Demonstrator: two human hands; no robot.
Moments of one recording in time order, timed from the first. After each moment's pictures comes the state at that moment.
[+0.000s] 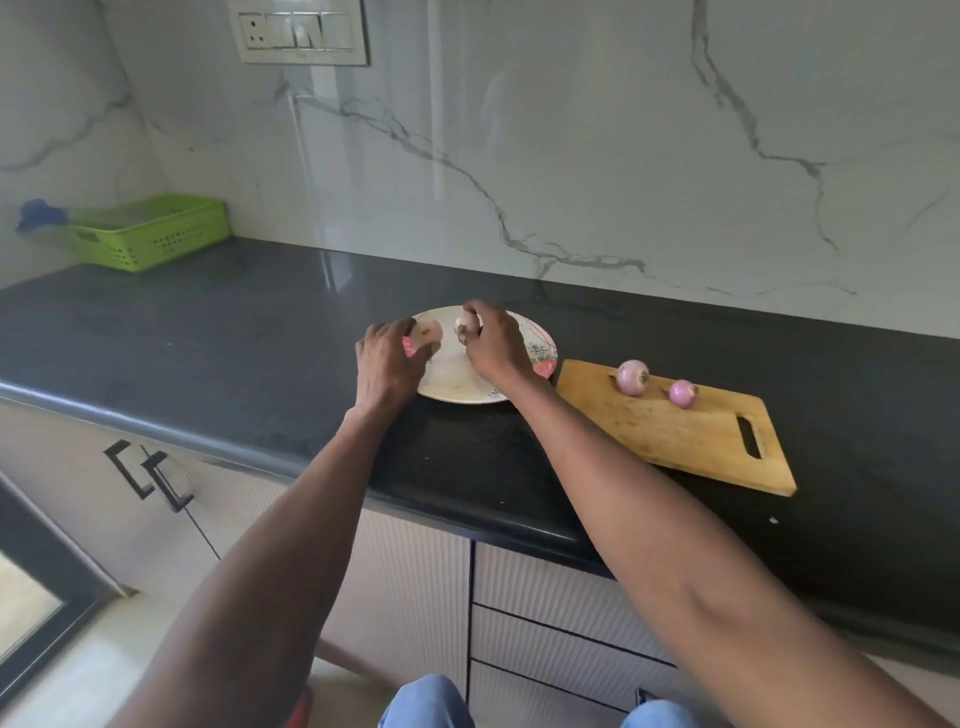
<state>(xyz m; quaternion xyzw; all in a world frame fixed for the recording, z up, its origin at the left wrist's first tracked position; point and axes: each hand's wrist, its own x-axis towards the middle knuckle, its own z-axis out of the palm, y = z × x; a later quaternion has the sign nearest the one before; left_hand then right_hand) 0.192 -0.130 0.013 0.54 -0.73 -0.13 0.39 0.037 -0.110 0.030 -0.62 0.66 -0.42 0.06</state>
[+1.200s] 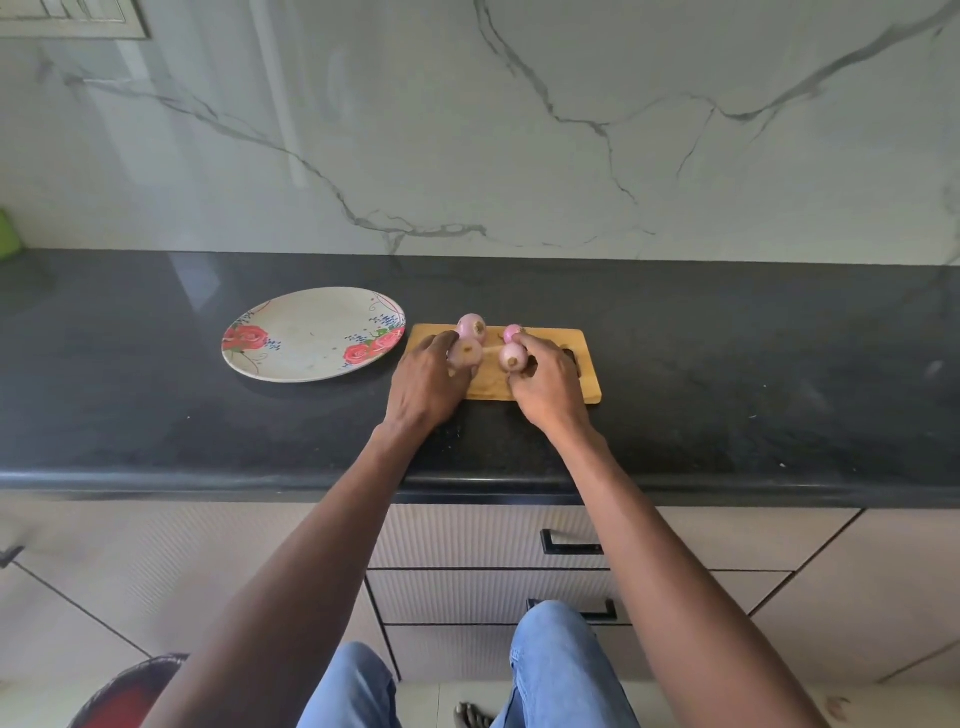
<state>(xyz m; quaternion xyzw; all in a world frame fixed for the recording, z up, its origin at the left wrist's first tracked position) 0.029 0.025 0.012 0.37 -0.85 -0.19 0.32 -0.116 0.107 -0.004 -0.48 0.76 -0.44 0.00</state>
